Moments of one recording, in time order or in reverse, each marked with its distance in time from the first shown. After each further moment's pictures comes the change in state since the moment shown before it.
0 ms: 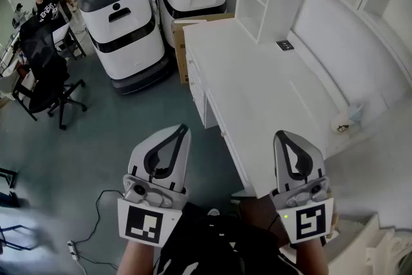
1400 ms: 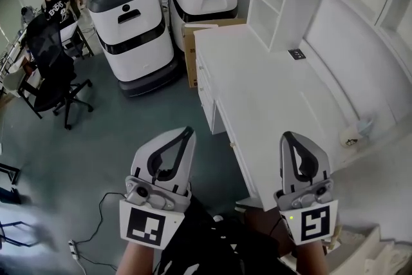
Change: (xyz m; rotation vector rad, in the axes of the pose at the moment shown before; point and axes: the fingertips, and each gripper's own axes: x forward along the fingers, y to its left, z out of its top) left arm 0.014 0.032 -0.011 0.025 0.003 0.000; right arm 0.042 -0.006 -0.002 0.034 -0.020 -0.008
